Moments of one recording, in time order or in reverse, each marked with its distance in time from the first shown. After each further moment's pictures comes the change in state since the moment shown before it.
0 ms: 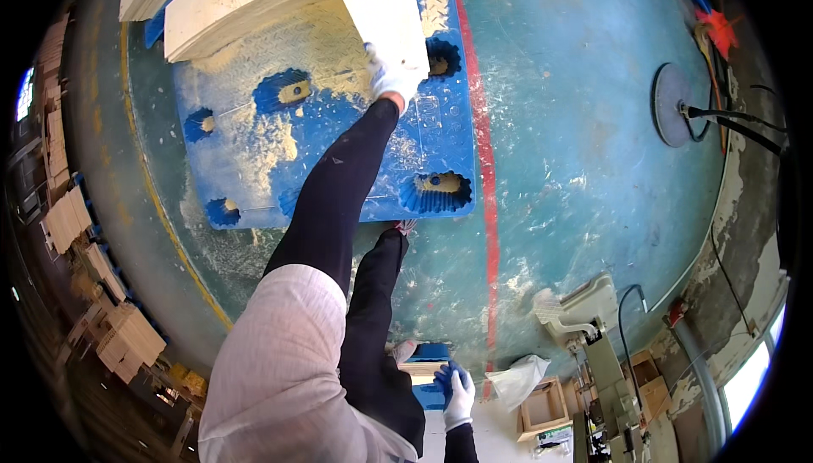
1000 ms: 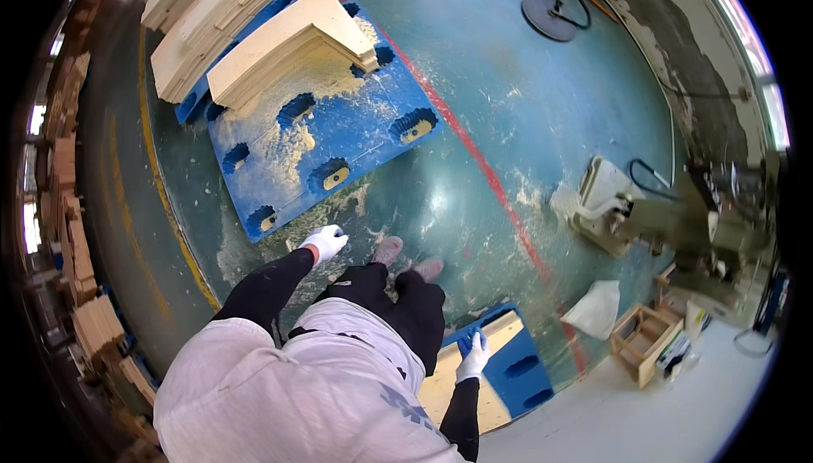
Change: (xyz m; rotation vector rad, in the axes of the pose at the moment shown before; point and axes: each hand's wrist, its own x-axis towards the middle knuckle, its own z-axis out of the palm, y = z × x) left_hand -0.585 -0.223 -0.405 0.926 -0.711 0.203; right_hand -0.130 0.481 -0.170 0.551 0.210 -0.342
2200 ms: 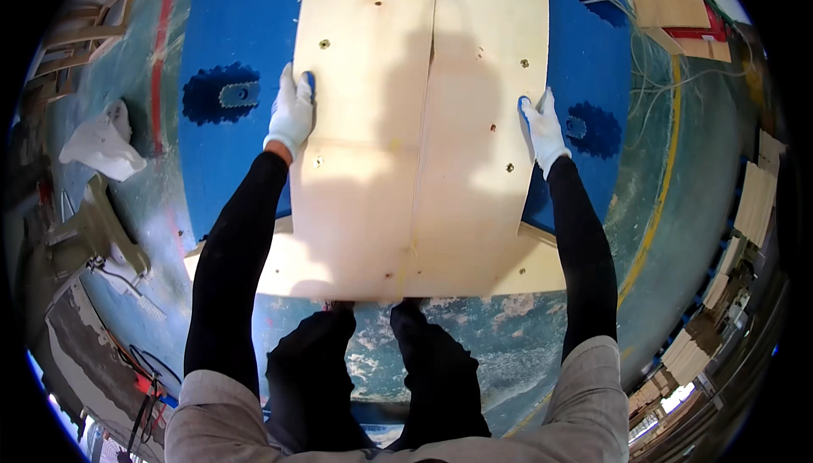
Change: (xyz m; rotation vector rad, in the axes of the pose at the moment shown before) left_hand -0.122 0.136 1.214 0.929 -0.945 1.539; right_hand 0.108 0.799 -0.526 0.906 1.395 0.044
